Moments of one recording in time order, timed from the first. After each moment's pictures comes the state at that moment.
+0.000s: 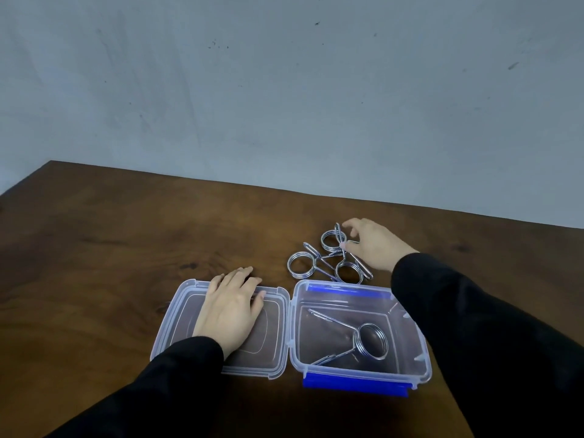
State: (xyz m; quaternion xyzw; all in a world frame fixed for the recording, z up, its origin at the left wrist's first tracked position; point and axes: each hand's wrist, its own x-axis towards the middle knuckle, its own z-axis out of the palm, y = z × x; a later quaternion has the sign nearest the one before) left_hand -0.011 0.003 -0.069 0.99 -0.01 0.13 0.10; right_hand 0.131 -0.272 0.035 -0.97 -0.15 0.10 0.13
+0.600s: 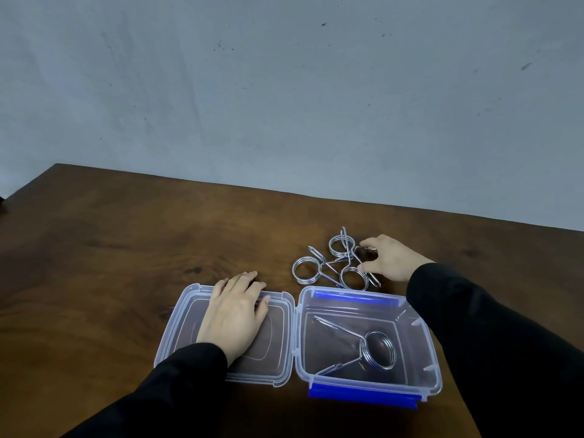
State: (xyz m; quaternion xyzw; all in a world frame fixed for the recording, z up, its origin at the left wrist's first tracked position) left_hand -0.009 0.004 -0.068 0.99 -0.01 0.12 0.10; right_hand 0.150 -0.300 0.006 -0.96 -0.10 0.20 0.16
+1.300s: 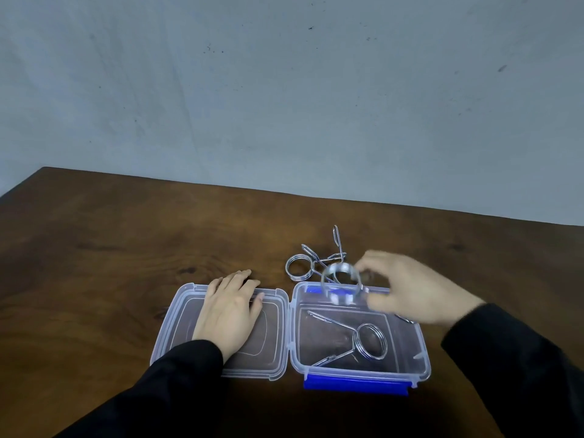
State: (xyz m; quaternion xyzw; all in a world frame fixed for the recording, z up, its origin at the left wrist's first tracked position) left_hand -0.010 0.001 -0.064 0.99 -0.01 0.13 0.10; right_hand 0.036 -0.303 0.082 -0.93 -0.30 0.11 0.17
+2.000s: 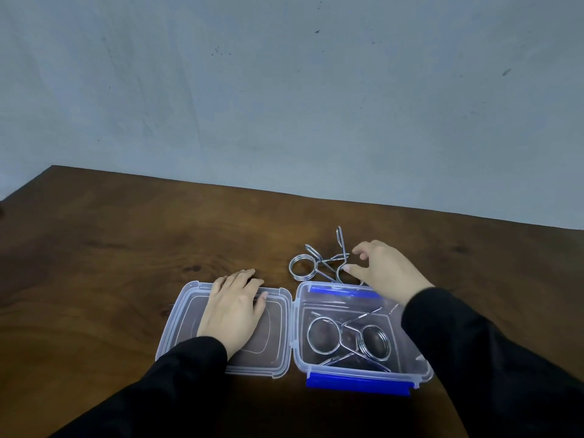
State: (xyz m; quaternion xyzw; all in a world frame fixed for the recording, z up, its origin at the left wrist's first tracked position) left_hand -0.011 0.002 -0.062 0.99 0.00 0.12 0.10; right_hand 0.073 -0.275 0.042 -0.98 -0.11 0.08 0.16
